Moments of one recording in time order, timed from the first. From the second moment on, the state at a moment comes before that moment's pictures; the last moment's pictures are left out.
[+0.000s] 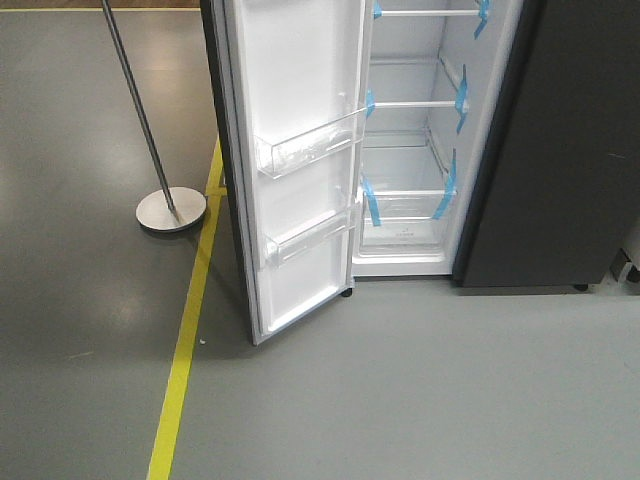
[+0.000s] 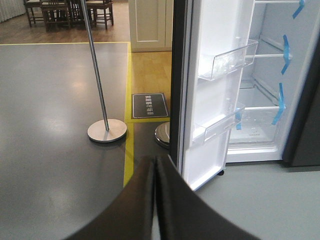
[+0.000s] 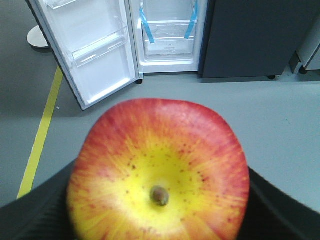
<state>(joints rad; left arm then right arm) -0.04 -0.01 0.03 0.12 0.26 -0.21 0.09 0.46 -0.86 -0.07 1.12 0.15</state>
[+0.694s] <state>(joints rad) -0.04 -0.01 0.03 0.12 0.26 -0.21 0.09 0.46 -0.86 -0.07 1.12 0.15</state>
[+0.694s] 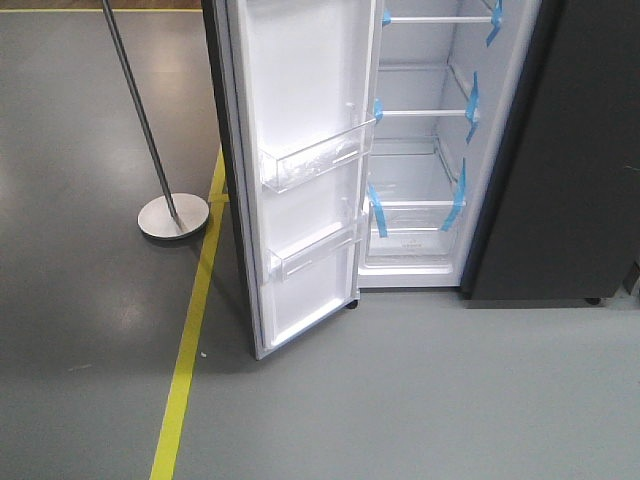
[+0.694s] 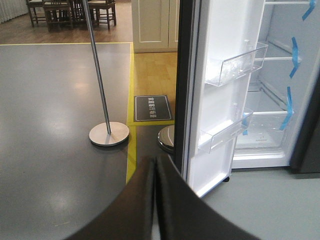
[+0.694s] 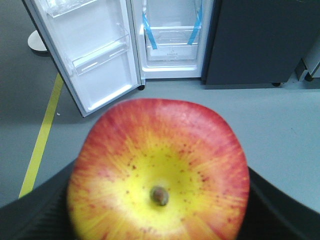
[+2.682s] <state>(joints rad) -0.04 -0.01 0.03 0.12 0.26 -0.21 0.09 0.46 -0.86 -0.07 1.12 0.15</state>
